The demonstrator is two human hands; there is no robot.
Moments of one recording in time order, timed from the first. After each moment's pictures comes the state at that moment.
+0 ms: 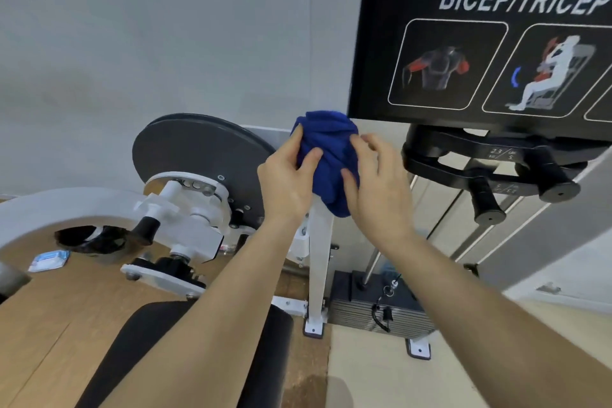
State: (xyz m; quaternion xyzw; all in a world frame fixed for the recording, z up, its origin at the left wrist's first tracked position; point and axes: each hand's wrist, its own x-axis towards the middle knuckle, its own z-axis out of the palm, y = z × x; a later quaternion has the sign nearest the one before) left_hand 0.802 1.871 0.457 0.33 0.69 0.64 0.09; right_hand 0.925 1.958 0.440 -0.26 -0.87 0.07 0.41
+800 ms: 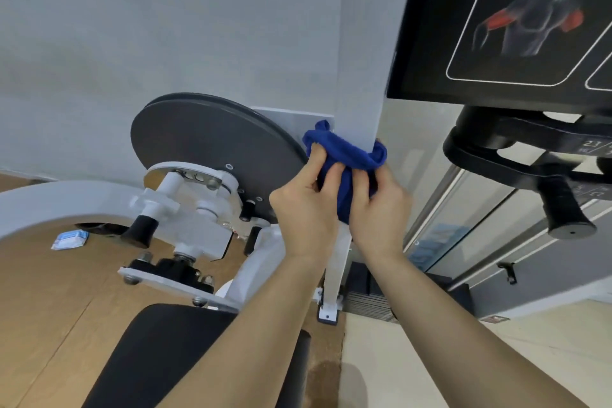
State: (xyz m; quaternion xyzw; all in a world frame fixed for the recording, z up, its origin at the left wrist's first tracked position) left_hand 0.818 1.868 0.417 0.27 0.71 0.65 0.03; right_hand 0.878 1.933 0.394 -0.38 -0.72 0.36 0.45
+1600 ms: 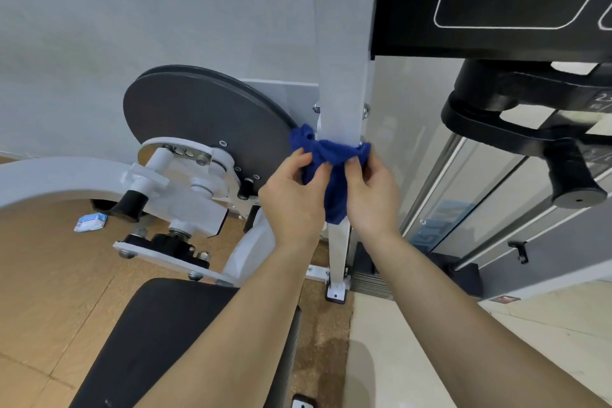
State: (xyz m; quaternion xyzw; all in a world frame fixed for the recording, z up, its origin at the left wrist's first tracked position) left_hand 0.824 1.861 0.388 0.21 0.75 0.62 0.06; right_hand 0.886 1.941 0.368 -0.37 -0.65 0.56 0.36
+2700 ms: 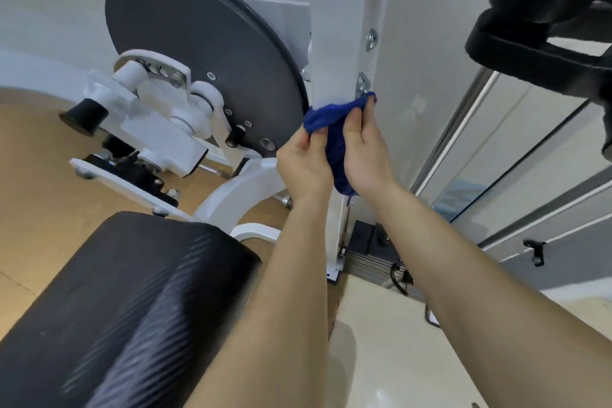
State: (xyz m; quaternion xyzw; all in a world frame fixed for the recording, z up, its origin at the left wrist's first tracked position) left_hand 0.846 1.902 0.313 0.11 0.68 0.72 0.07; right_hand 0.886 1.976 0.316 -0.28 -0.72 0.58 0.26
